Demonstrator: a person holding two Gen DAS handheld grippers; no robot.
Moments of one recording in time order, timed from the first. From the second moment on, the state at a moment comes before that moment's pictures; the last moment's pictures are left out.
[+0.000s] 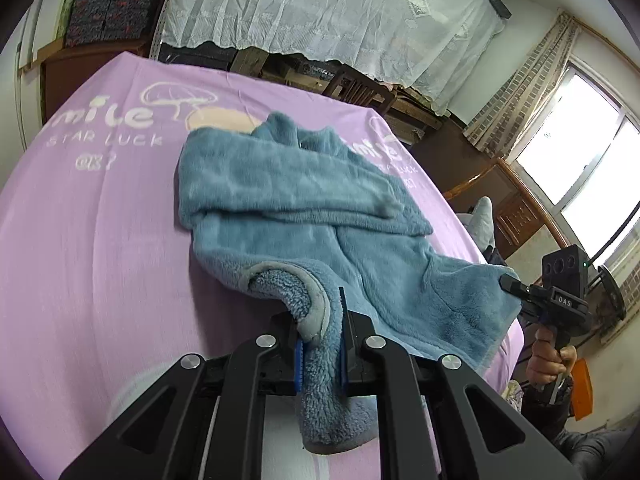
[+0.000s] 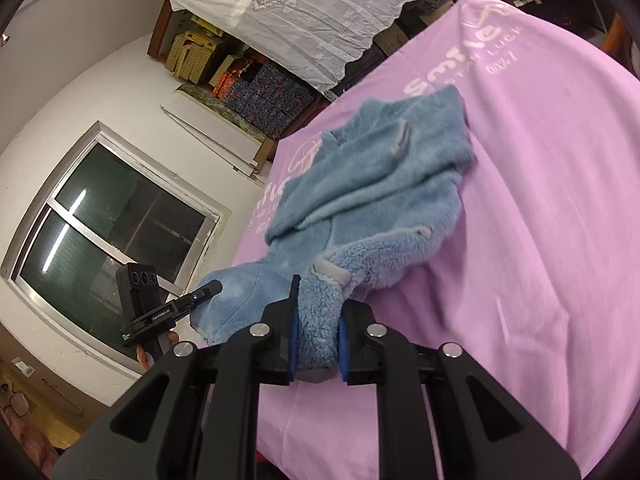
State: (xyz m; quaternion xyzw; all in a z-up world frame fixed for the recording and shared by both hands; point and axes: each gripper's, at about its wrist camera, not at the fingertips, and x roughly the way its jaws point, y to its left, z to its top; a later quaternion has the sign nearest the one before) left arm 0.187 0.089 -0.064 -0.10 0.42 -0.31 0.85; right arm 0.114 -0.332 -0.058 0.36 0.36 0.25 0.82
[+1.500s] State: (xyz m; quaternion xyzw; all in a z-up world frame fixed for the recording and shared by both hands) left arm 0.421 0.068 -0.114 -0.15 0.49 -0.26 0.82; right arm 0.379 -0.369 -0.123 0.40 0.43 0.17 0.79
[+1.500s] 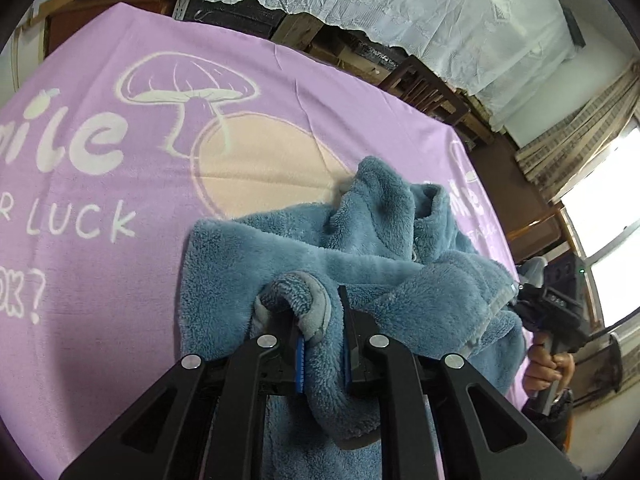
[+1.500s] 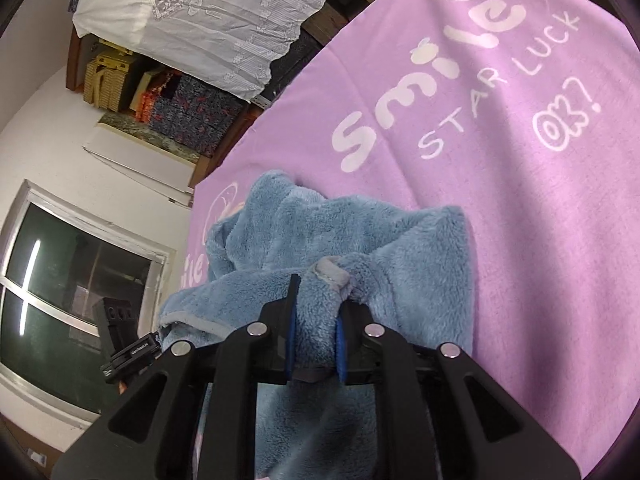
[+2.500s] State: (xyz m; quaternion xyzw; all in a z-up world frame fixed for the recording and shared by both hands) left arm 0.437 0.072 -0.101 -0.11 0.44 -0.22 0.86; right arm 0.390 -0.356 -0.104 0.28 0.41 0.14 0.86
